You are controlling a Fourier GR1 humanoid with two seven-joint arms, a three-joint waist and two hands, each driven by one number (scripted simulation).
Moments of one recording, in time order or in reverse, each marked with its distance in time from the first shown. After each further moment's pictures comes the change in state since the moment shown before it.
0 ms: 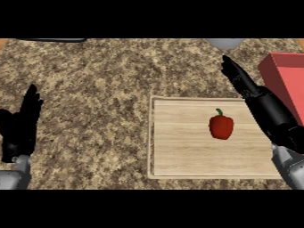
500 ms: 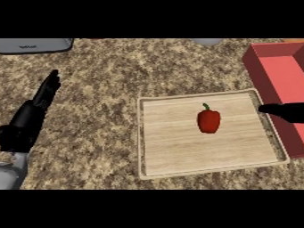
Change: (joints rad) left arm -0.059 0.092 -0.101 -0.099 -0.022 -0.229 -0.159; right arm -0.007 -0.217 -0.242 -0.070 0.165 -0.162 0.202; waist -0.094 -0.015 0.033
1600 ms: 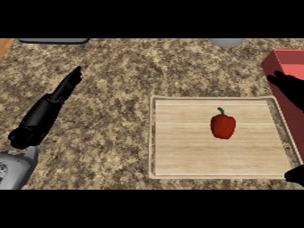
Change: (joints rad) left arm -0.082 -0.026 -0.034 0.044 -0.024 -0.174 -0.103; right arm 0.018 -0.287 0.244 -0.325 0.210 0.483 0.473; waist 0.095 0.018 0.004
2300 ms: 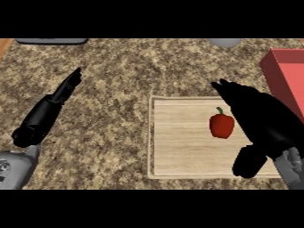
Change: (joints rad) left arm 0.001 -0.020 0.025 0.048 -0.025 -0.027 -0.037; right arm -0.308 0.273 0.294 0.167 -0.022 0.111 0.334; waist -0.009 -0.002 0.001
